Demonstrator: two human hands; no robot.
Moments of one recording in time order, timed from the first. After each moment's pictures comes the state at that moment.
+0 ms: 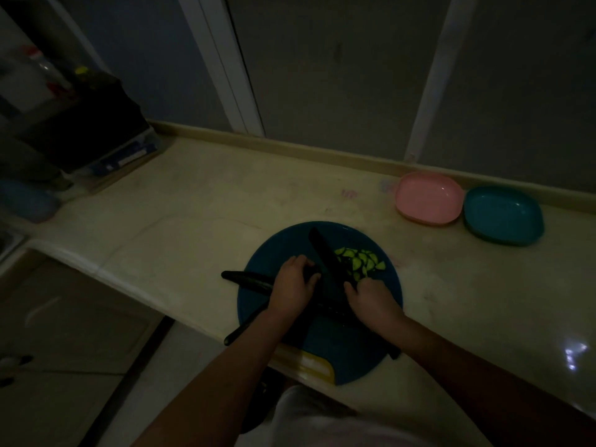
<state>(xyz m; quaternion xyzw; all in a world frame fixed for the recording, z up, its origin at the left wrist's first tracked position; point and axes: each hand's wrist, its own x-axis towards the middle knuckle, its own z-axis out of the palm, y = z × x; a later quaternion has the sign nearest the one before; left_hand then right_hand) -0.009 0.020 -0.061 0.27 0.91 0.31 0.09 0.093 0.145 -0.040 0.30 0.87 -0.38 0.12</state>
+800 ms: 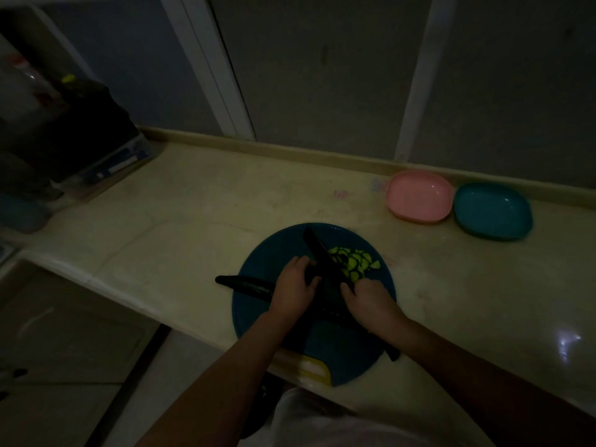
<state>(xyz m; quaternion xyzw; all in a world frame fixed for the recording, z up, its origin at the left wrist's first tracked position) -0.004 0.031 -0.064 0.30 0.90 0.31 0.10 0.100 0.148 -0.034 0.29 0.87 -0.38 0.11</state>
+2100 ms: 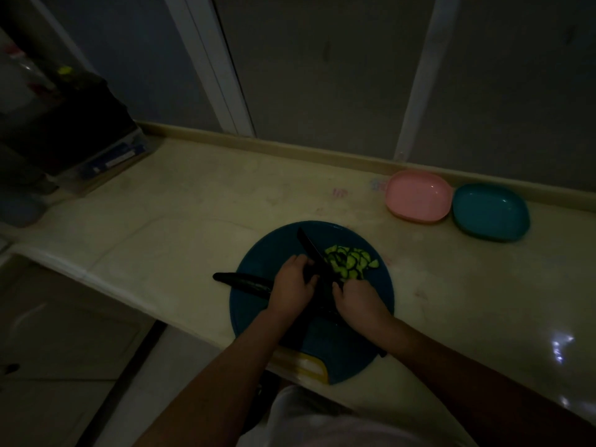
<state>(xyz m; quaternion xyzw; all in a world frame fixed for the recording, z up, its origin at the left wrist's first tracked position) -0.004 0.031 -0.065 0.29 0.90 0.30 0.10 0.094 0.135 -0.041 0.28 0.88 -0.37 0.11</state>
